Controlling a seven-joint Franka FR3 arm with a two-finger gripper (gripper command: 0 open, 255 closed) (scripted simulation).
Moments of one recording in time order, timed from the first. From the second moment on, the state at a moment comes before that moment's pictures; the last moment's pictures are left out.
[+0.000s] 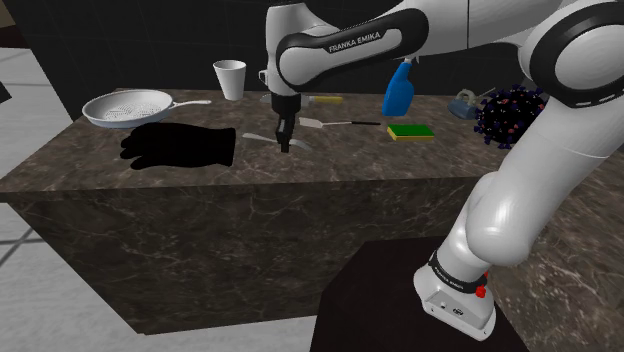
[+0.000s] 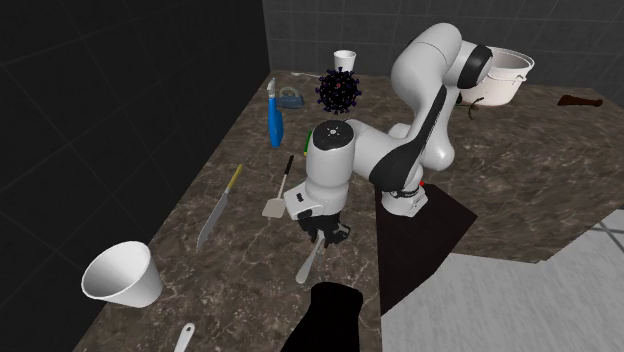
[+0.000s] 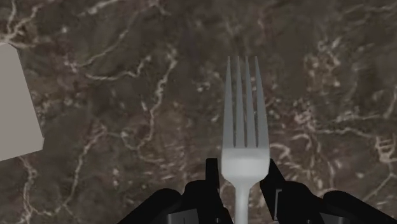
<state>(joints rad) 0.13 -0.05 0.11 -2.02 -0.04 1.98 -0.31</state>
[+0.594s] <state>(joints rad) 0.13 -0.06 0.11 -1.98 -0.03 1.93 -0.32</state>
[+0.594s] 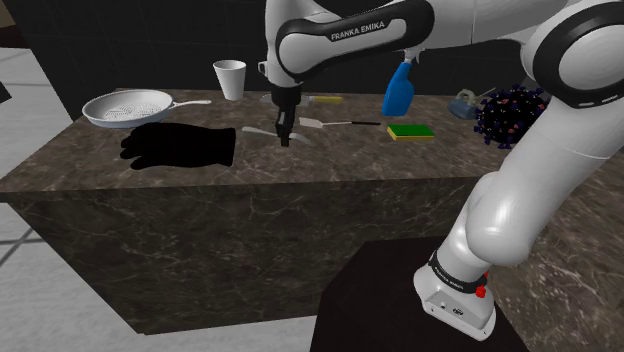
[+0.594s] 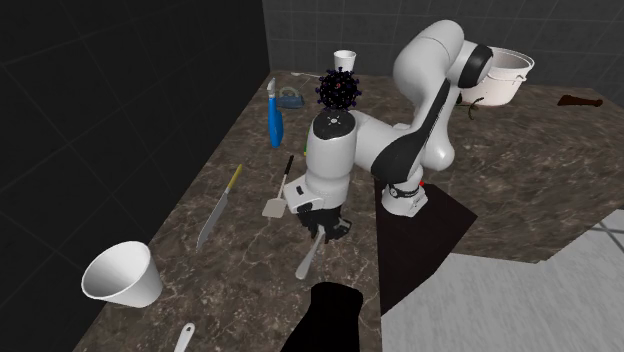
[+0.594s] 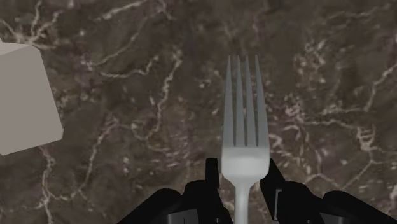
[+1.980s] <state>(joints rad) 0.13 -0.06 0.11 -1.69 -0.03 1.64 -0.33</state>
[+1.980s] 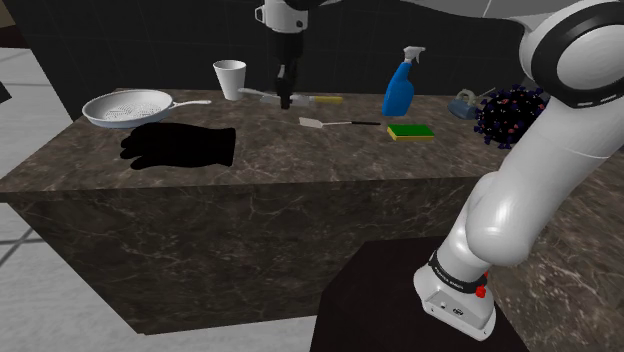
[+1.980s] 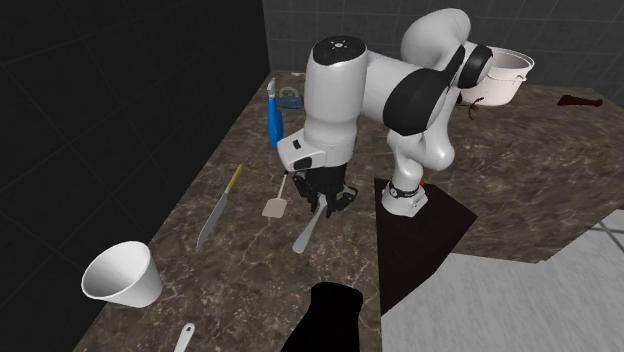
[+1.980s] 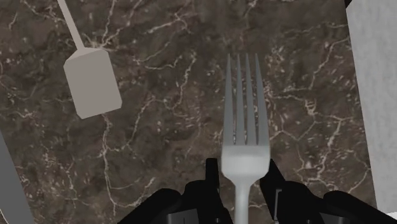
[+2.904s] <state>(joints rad) 0.14 0.01 0.12 -1.42 -0.04 1.43 -0.33</state>
